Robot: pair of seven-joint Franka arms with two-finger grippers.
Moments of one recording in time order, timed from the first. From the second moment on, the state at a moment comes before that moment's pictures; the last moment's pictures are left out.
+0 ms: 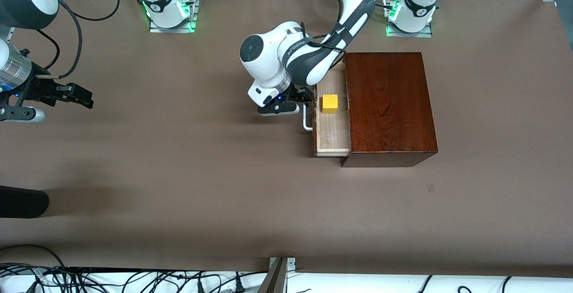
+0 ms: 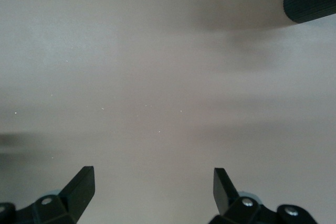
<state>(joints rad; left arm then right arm) -0.77 0.79 -0.17 -1.25 0.29 1.80 -0.99 0.18 0.11 -0.18 -1.62 -0.02 1.70 0.04</state>
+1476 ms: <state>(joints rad) -0.80 0.78 -0.19 -1.12 0.22 1.68 -0.99 0.19 0.11 -0.17 -1.62 -0.02 1.70 0.04</state>
